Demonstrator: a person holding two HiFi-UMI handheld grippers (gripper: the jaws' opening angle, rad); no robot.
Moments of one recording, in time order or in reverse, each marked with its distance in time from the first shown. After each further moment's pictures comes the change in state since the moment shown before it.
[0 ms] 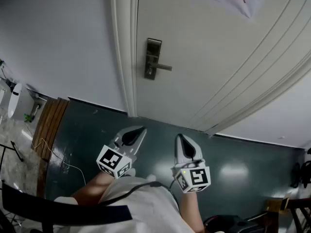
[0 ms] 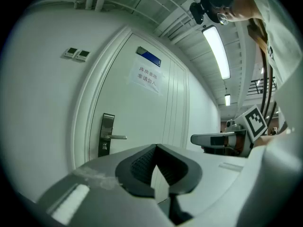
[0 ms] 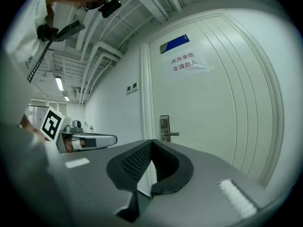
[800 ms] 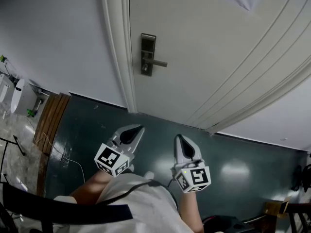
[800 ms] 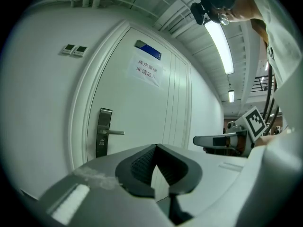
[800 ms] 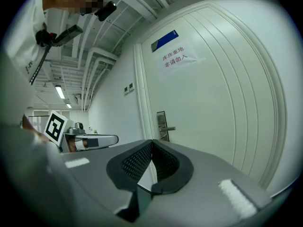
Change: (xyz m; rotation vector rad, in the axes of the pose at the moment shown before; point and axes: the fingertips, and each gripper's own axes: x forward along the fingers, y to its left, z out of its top) left arm 0.033 -0.016 -0.014 -0.002 0.039 0.036; right arm -0.009 -0.043 -0.017 0.086 0.014 0.051
